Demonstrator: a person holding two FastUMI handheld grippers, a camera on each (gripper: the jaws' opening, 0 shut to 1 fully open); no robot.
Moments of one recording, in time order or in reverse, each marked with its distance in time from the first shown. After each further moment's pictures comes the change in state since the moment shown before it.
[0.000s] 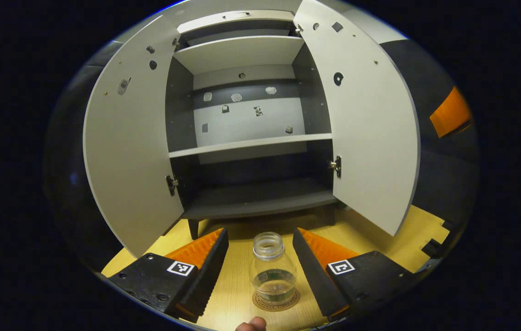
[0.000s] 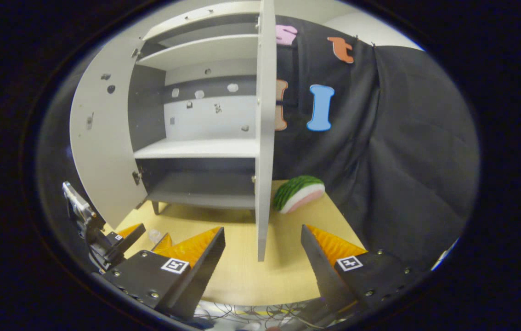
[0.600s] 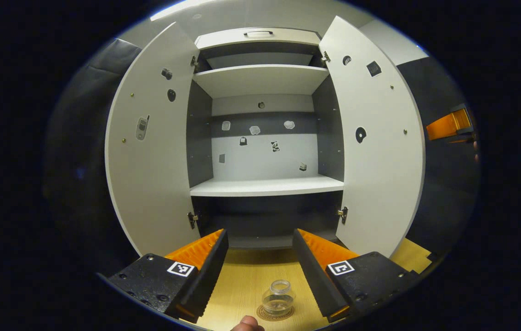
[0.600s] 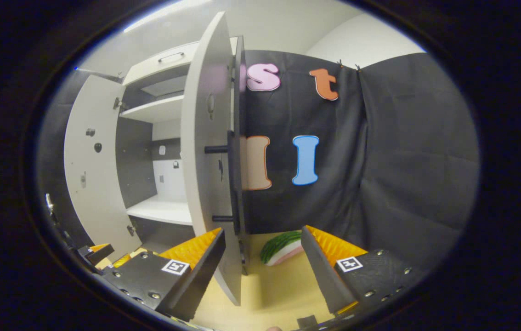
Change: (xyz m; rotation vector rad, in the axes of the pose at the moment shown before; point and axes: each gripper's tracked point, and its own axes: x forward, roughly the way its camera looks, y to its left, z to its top) left arm -0.026 0.037 0.094 -0.078 -0.071 0.083; right arm 0.014 -0.074 0.121 0.062 -0.253 0.022
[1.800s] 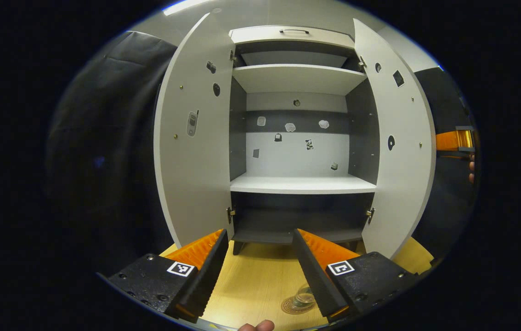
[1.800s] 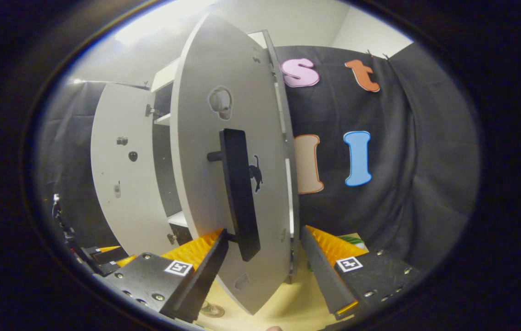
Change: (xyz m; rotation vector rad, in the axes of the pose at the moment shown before) left arm -0.021 0.078 0.008 -0.040 0.043 0.130; right arm 0.032 0.100 -0.005 0.028 0.006 0.276
